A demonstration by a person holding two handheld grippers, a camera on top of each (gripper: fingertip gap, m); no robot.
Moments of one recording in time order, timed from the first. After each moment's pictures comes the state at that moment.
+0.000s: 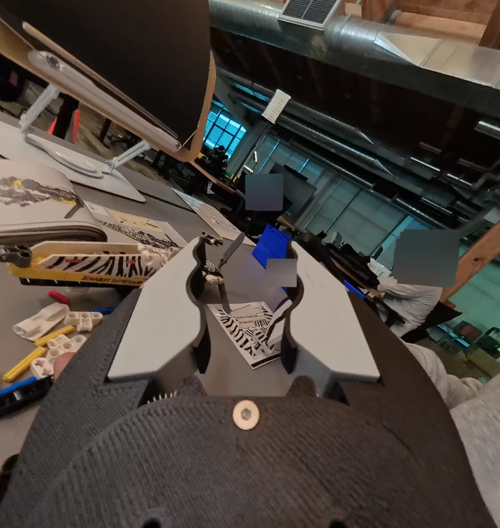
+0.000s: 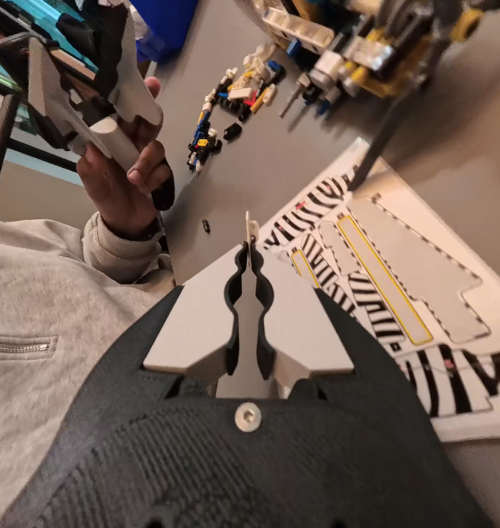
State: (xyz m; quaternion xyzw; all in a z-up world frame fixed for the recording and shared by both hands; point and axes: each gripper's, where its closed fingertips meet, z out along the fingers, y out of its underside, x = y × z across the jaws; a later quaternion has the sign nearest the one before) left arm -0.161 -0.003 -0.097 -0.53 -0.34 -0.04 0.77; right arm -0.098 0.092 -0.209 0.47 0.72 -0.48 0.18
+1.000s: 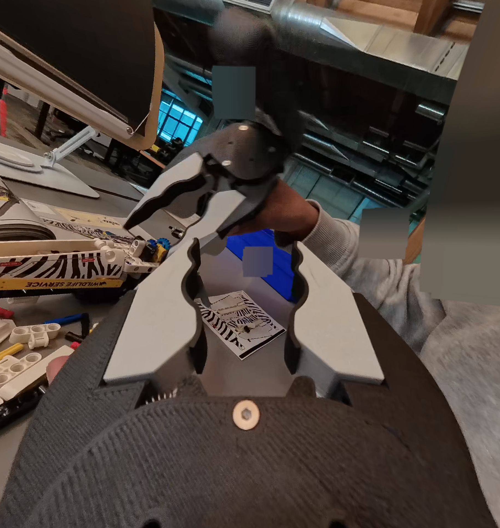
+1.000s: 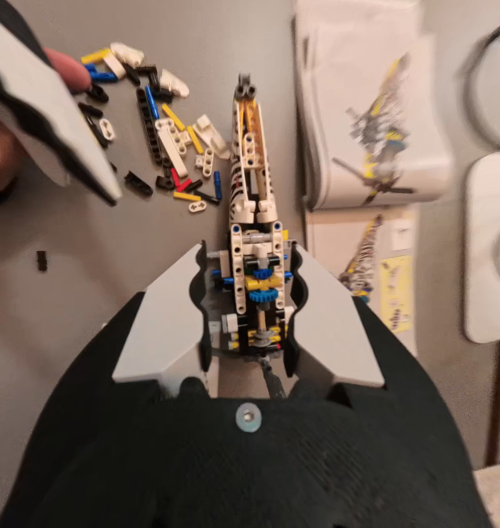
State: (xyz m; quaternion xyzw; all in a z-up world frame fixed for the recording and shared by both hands) left arm -0.143 0.013 -0.102 -0.54 -0.27 -0.08 0.79; right arm -0.230 0.036 -0.176 0.14 0.96 -0.20 -0.11
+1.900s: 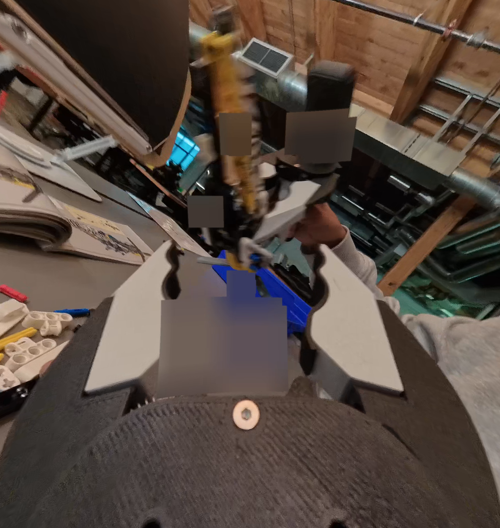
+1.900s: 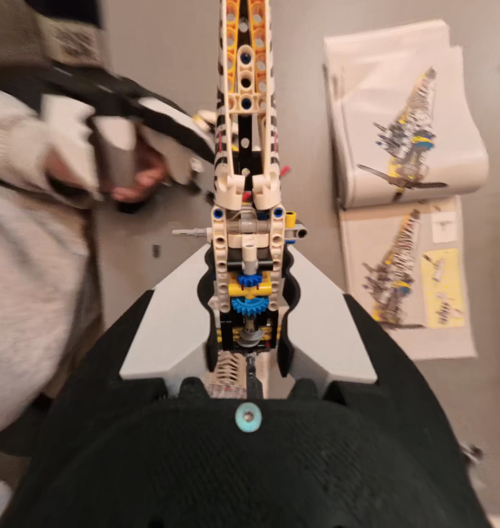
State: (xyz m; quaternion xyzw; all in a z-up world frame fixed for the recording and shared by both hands) left arm -0.163 -0.009 -0.099 -0.46 -0.32 -0.14 0.81; right arm -0.193 0.037 -0.108 0.17 0.94 -0.28 0.01
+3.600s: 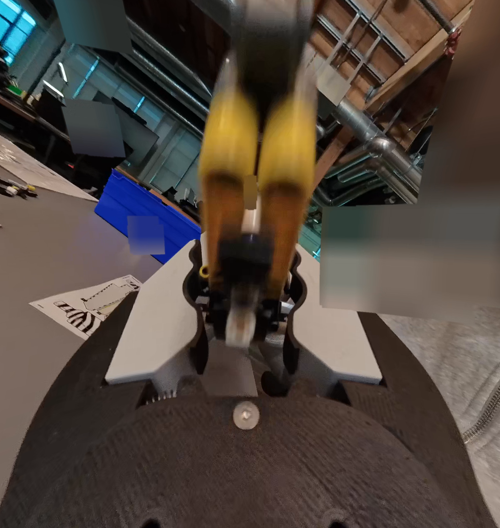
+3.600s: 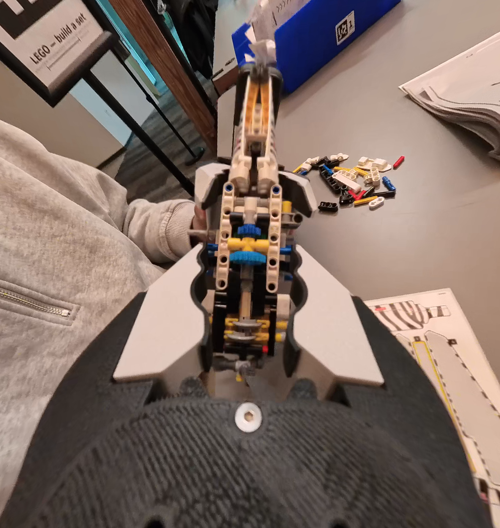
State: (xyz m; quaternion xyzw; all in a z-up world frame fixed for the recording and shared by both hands) left arm -0.093 0.059 -0.092 -0.52 -0.16 -0.32 0.78; right arm -0.080 0.045 -0.122 0.27 0.78 -0.56 0.11
